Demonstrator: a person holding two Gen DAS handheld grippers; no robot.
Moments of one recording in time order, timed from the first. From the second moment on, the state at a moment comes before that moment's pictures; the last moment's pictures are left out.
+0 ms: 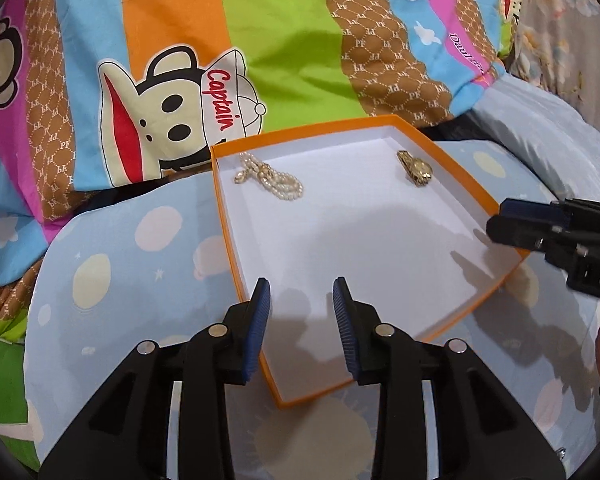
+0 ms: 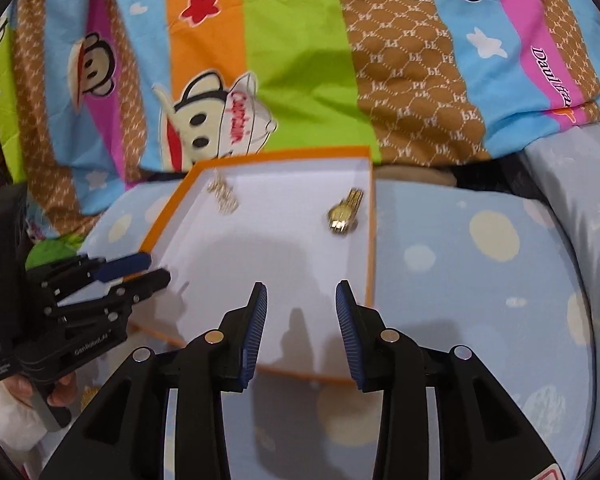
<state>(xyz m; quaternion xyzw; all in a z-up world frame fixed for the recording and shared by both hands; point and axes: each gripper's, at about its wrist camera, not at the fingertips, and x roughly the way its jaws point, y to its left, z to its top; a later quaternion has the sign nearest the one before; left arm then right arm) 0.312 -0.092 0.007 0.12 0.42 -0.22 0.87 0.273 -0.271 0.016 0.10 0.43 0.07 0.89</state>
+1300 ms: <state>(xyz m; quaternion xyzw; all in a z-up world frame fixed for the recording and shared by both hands) 0.167 0.023 0.016 0.00 0.41 -0.18 0.89 0.102 -0.194 -0.002 0.09 0.43 0.16 0.88</state>
